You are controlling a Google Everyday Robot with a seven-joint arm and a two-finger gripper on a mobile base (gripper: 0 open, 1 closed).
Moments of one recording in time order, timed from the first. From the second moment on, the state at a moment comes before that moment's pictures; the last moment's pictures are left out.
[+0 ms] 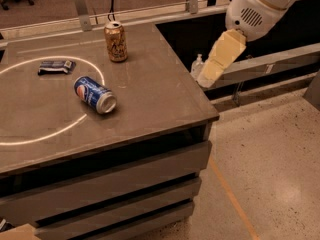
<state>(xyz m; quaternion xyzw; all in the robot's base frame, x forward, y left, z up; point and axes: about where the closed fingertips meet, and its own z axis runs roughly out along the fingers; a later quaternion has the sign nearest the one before) 0.535 -0.133 0.980 -0.49 0.84 0.06 0.20</state>
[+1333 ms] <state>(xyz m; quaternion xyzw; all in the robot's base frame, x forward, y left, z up) 0.552 -0.067 0.988 -0.49 0.84 0.11 0.21</state>
